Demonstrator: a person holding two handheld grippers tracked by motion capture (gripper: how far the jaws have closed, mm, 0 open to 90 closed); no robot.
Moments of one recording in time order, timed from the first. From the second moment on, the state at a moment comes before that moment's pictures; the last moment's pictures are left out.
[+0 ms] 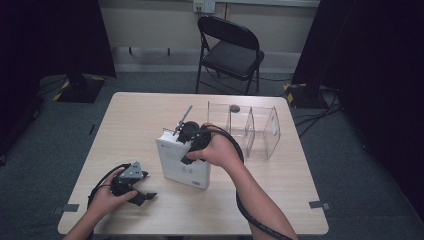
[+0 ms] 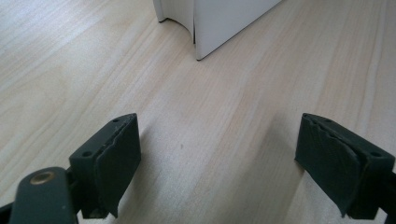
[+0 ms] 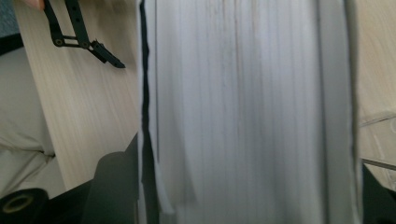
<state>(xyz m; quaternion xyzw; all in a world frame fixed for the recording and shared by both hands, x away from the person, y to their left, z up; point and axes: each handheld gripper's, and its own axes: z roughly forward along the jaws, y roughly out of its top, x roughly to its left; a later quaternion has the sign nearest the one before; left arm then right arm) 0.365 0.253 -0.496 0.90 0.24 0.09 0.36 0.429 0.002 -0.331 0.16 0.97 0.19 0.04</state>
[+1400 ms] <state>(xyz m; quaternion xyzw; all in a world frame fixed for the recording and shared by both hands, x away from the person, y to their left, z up) 0.365 0.255 -0.502 0.89 0.23 0.09 0.38 0.424 0.011 -0.324 0.19 0.96 0.18 0.03</state>
